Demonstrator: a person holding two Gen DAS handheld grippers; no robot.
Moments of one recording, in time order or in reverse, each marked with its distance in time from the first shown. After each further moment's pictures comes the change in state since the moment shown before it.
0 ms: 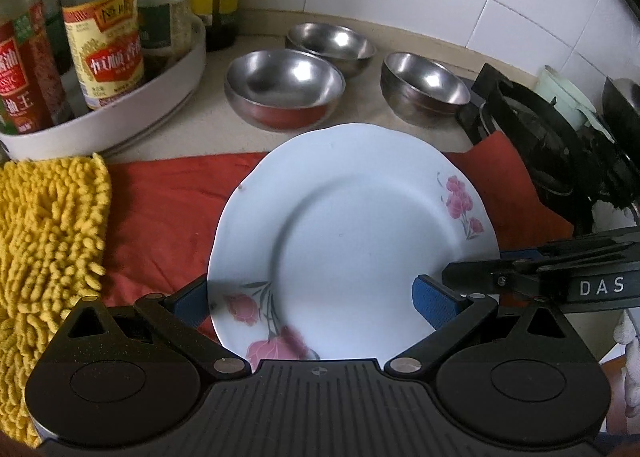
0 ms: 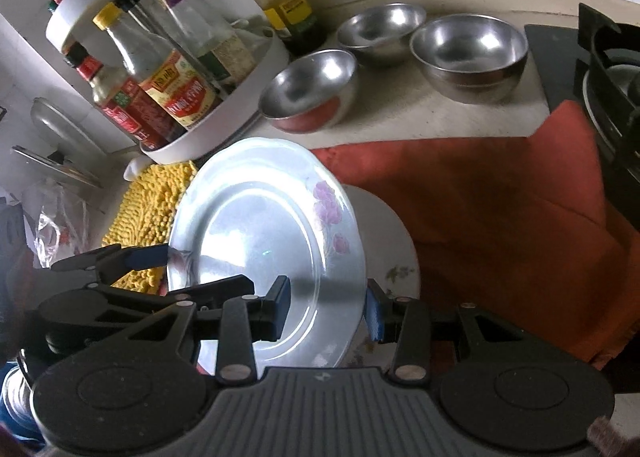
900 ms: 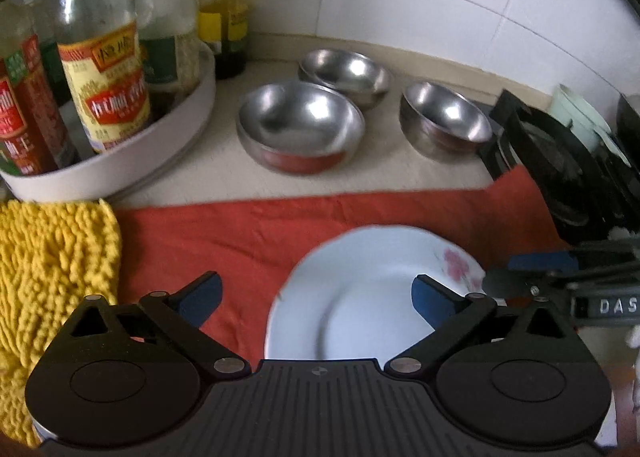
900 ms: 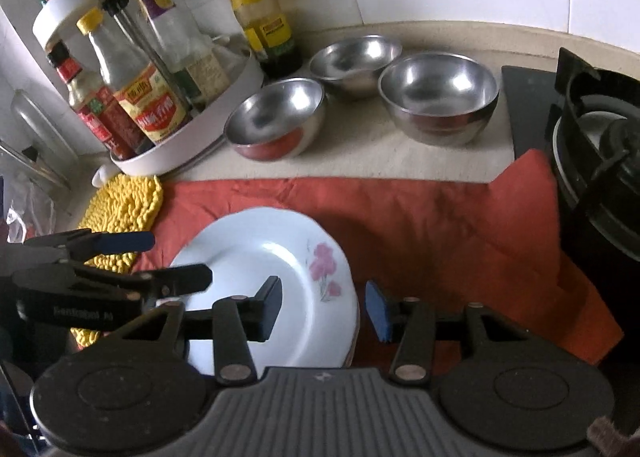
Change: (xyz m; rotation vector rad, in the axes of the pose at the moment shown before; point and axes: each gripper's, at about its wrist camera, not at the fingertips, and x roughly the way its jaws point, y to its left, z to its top) left arm 0.009 0.006 0.034 0.001 -0.055 0.039; right arm -0.006 -0.013 0.012 -0.075 -0.071 -0.101
